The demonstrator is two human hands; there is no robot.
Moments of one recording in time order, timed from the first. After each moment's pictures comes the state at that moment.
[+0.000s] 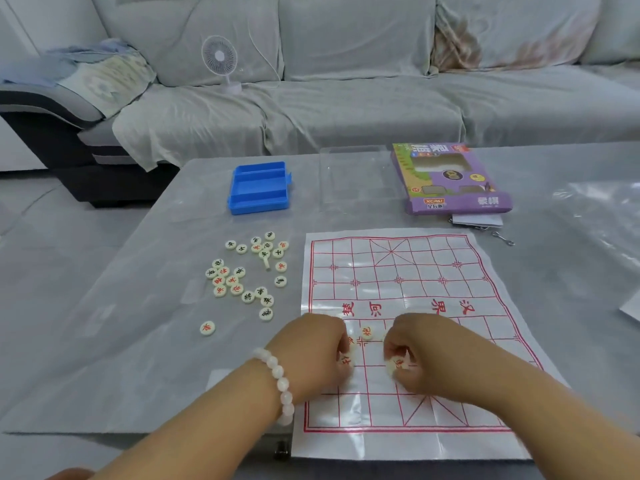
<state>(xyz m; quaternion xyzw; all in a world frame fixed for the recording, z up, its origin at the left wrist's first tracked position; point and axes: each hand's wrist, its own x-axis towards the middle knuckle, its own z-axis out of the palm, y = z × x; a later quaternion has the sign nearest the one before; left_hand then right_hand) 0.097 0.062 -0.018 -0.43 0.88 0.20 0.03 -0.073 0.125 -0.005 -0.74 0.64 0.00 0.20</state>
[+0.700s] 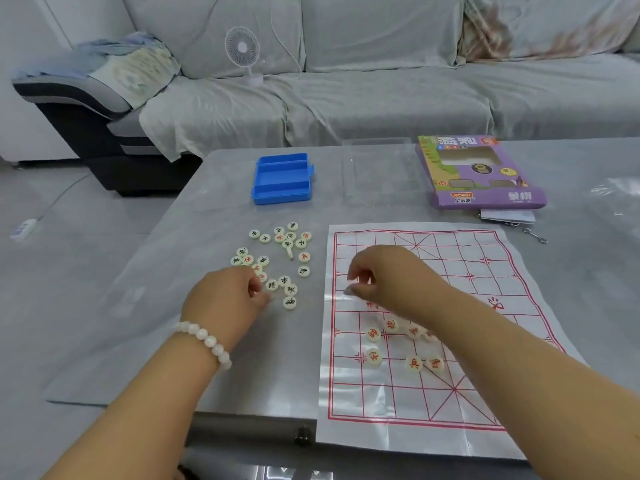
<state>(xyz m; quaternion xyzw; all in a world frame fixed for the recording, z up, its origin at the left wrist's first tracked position) 0.193 0.011 -0.010 -0.66 0.74 0.10 -0.09 -0.033 0.044 0.003 -0.74 0.65 -0.11 0.16</state>
